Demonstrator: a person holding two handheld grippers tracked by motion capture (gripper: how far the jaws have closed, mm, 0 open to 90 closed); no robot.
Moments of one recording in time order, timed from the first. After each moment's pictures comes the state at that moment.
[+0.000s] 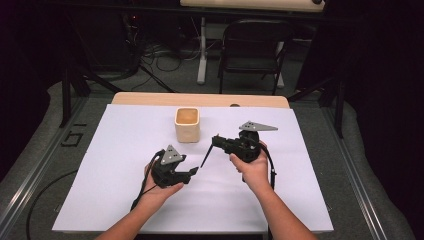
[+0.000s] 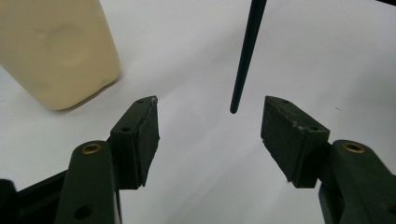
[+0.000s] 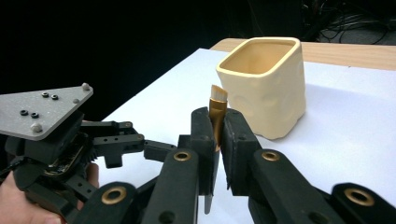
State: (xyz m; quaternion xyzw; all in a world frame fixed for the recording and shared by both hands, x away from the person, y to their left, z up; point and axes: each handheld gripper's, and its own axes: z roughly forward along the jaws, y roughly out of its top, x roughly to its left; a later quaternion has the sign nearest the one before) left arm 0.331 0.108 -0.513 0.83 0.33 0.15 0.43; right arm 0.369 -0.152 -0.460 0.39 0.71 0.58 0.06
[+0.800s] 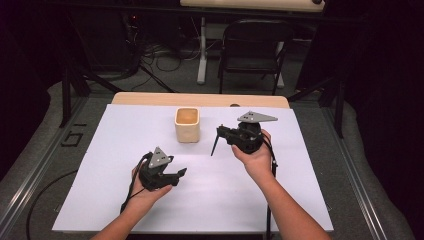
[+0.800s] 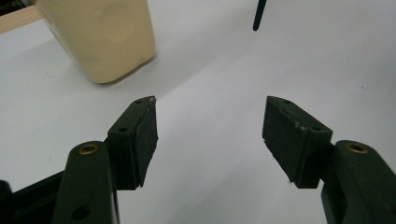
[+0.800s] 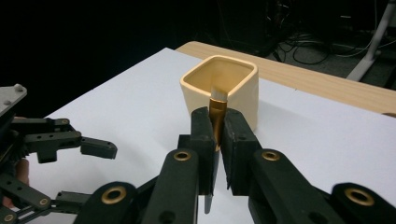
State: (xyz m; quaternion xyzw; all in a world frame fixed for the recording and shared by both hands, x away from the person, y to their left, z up) left arm 0.321 0.138 -0.511 0.82 0.35 0.17 0.41; right arm 0.380 -0.152 -0.432 0.38 0.74 0.53 0.15
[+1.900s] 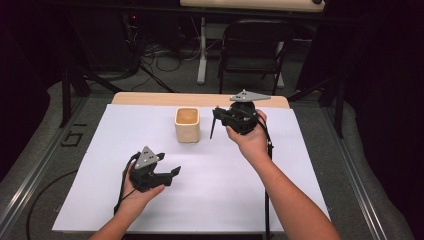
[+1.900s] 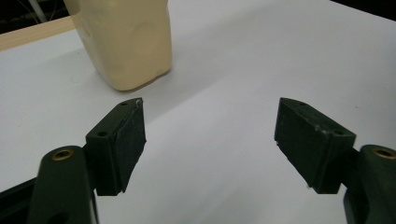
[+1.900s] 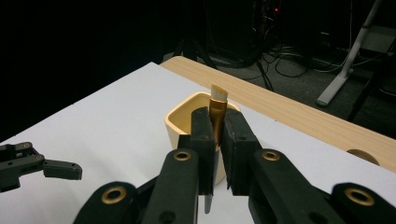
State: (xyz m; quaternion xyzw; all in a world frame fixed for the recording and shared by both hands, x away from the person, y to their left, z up) left arm 0.316 0.160 -0.507 0.79 0.36 0.18 0.46; right arm 0.406 -0.132 -0.390 0.37 0.75 0.51 0.19
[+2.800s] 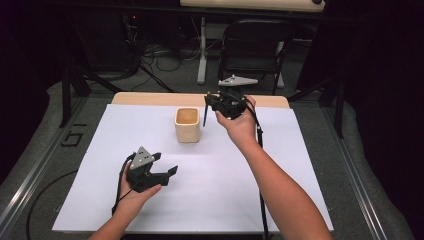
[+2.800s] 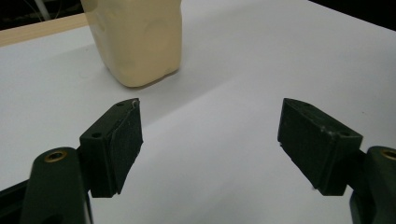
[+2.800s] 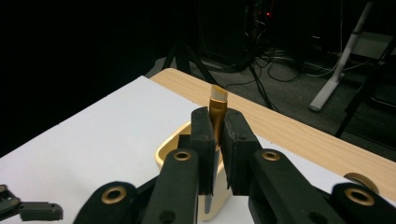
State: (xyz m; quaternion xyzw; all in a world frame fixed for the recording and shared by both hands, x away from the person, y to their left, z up) left arm 0.318 0.168 -0.513 0.78 0.37 0.18 0.47; right arm 0.439 -0.105 -0.373 0.38 0.75 0.51 0.21
